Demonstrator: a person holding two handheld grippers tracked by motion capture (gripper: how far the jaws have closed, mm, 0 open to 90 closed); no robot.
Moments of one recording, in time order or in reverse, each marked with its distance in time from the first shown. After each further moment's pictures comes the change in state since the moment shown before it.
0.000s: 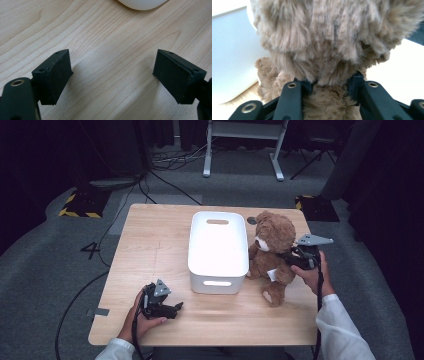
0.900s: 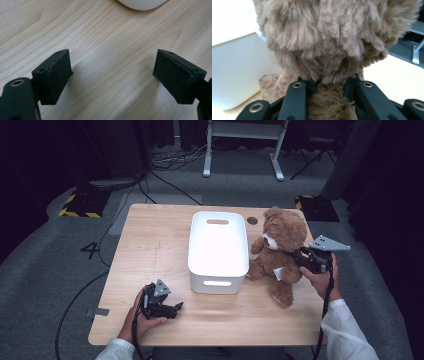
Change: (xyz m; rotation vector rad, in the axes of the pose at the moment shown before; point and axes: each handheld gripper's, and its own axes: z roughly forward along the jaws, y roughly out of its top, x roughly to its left) left arm 0.000 0.000 0.000 0.001 -0.001 0.000; right arm 0.002 -0.001 -0.035 -0.138 -0.042 -0.020
